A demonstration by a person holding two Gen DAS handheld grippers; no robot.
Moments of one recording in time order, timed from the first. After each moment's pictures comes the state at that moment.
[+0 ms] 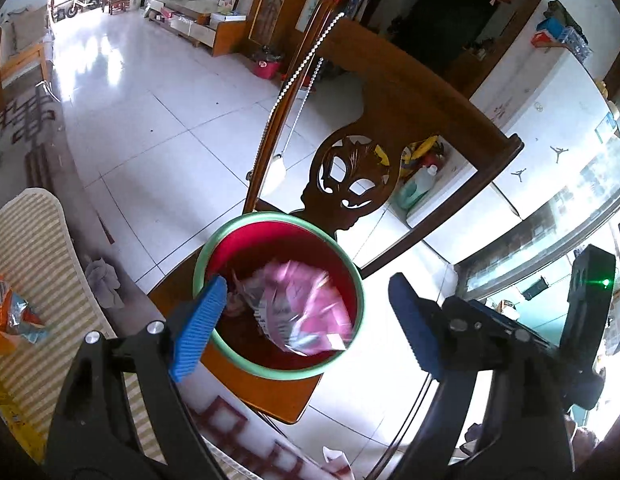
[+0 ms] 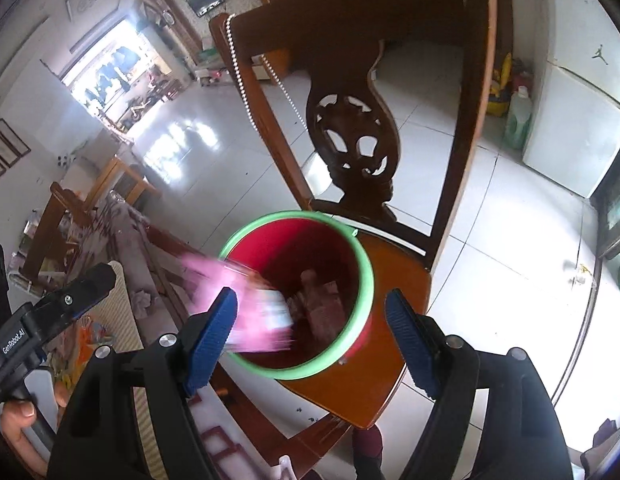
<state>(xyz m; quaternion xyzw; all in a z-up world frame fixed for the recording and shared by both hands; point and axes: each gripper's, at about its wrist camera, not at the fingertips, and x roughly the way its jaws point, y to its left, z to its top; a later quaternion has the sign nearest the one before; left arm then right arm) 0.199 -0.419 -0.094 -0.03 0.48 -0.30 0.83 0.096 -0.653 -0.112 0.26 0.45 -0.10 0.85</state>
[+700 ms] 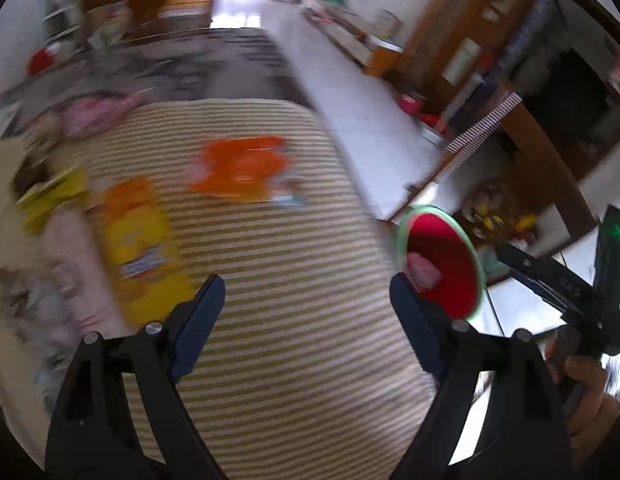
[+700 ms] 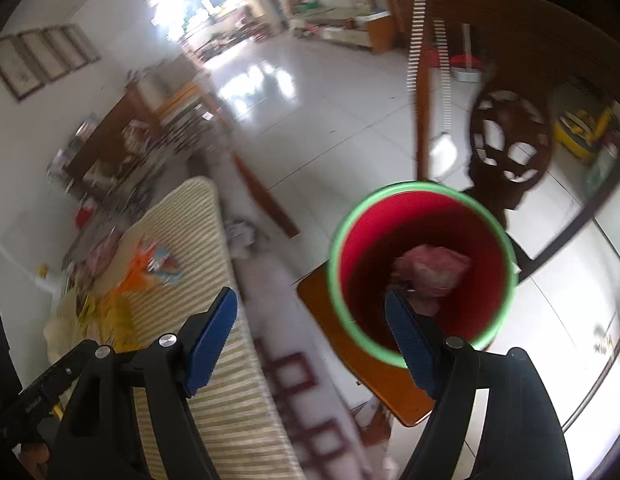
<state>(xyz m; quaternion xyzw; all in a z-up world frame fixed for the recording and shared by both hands) 0.113 -0.178 -0.104 -0.14 0.49 -0.04 0.86 0.157 -0.482 -0.115 0.16 0.49 0.07 0.85</state>
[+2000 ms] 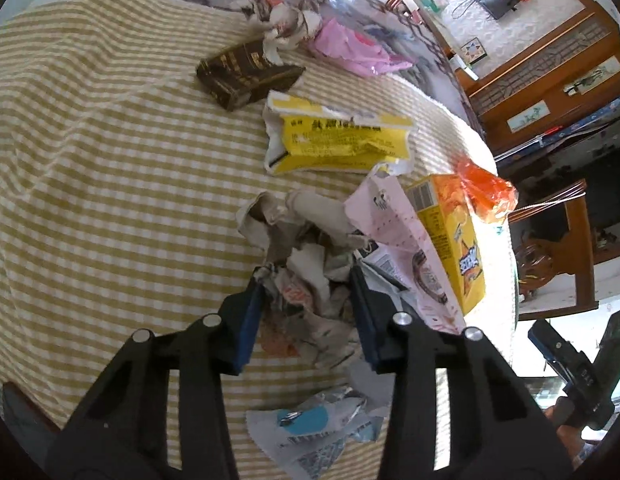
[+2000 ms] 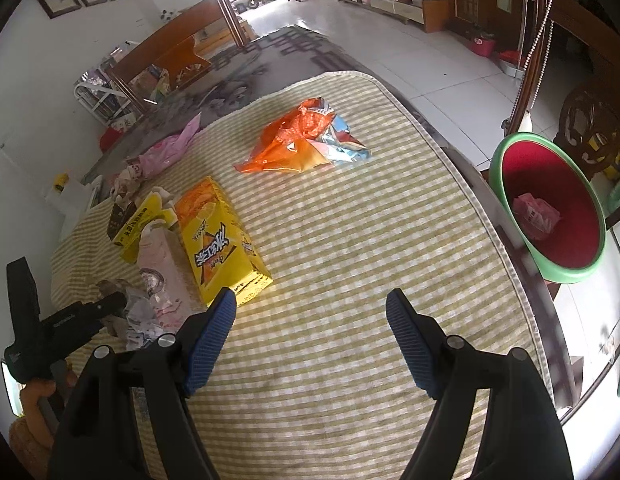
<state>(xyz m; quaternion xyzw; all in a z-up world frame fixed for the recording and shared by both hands) 0.085 0.077 -0.175 -0.27 0.53 0.02 0.80 0.103 -0.263 -0.130 0.10 0.54 0.11 0.83</state>
